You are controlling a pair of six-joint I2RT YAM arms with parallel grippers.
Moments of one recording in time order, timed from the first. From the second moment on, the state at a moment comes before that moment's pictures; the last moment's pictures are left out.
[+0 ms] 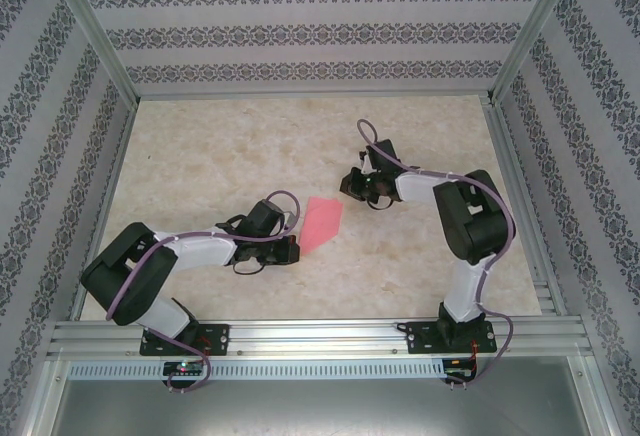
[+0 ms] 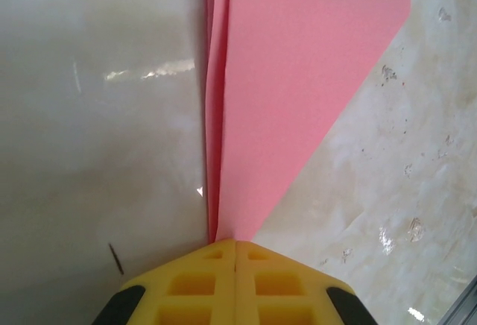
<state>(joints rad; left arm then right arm) -0.69 1.52 0.59 -0.10 0.38 -0.70 0.38 1.88 1.04 -0.08 -0.42 0.67</state>
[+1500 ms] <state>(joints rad) -0.54 1.35 0.64 -0.20 0.08 -0.83 0.65 1.81 0.90 0.04 -0.33 1.03</state>
